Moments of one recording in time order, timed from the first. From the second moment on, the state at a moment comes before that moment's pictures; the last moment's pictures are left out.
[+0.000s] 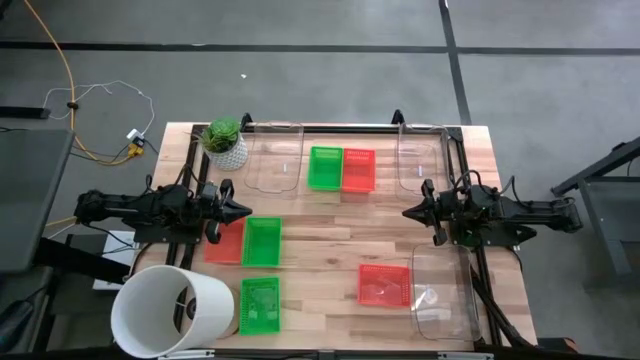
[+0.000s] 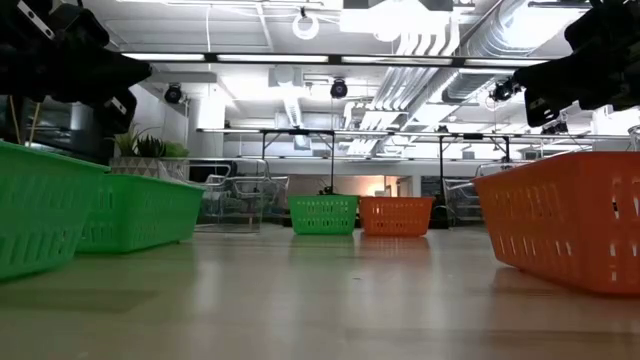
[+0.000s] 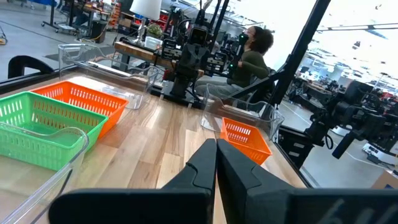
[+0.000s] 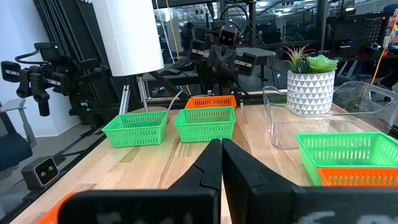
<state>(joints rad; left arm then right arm) 0.06 0.02 0.01 0.01 -0.02 -0.33 -0.01 0.01 0.01 0.03 -0.11 0.08</state>
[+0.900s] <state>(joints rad) 0.06 0.02 0.01 0.01 -0.02 -0.33 -0.01 0.01 0.01 0.40 -0.09 0.40</state>
